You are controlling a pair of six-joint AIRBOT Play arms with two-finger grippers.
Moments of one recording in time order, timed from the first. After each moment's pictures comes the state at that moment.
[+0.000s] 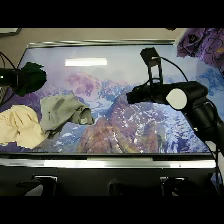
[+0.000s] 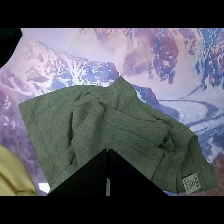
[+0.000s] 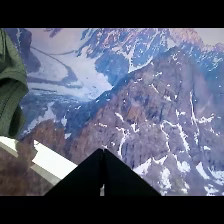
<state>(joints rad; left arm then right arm) -0.04 -1.14 1.56 1.54 -1.28 -1.53 0.43 -1.12 1.28 -1.42 0.94 1.56</state>
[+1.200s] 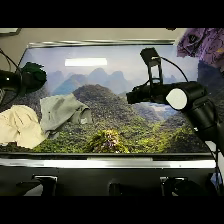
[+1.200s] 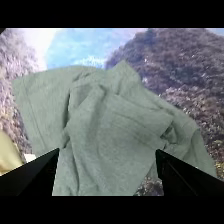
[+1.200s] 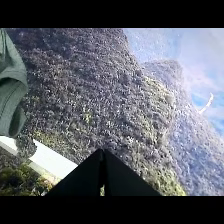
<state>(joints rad) -0.03 -1.18 1.50 1.56 -1.29 -1.63 0.43 -1.12 1.28 -1.42 0.94 1.56</state>
